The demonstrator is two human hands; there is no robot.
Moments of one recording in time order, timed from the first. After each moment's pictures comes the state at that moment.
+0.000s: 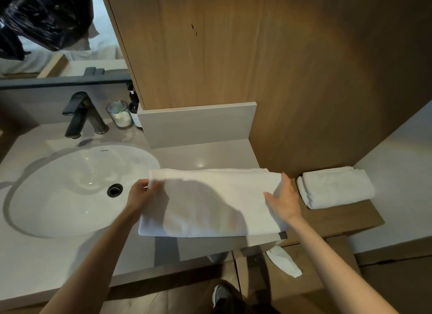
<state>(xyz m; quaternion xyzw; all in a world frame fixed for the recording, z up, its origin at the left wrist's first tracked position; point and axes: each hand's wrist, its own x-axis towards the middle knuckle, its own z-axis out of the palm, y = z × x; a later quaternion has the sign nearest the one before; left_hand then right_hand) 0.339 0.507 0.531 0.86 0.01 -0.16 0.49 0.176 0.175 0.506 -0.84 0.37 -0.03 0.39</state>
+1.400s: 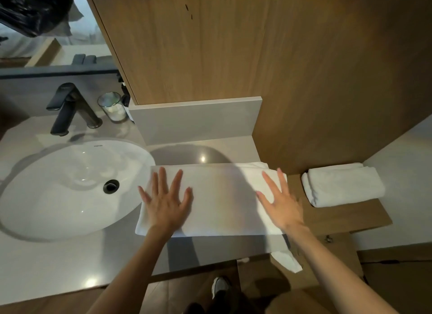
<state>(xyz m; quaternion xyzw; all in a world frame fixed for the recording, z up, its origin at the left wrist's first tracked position) 0.312 0.443 0.473 0.99 -0.13 -0.03 0.09 0.190 0.164 0.478 -0.95 0.26 0.06 0.19</state>
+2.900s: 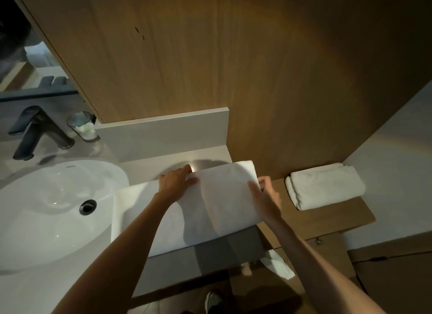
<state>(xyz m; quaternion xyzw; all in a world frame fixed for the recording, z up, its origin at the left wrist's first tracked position) 0.378 0.337 0.501 0.95 -0.28 -0.12 0.11 0.200 0.135 0.496 -0.79 0.37 -0.07 0.48</state>
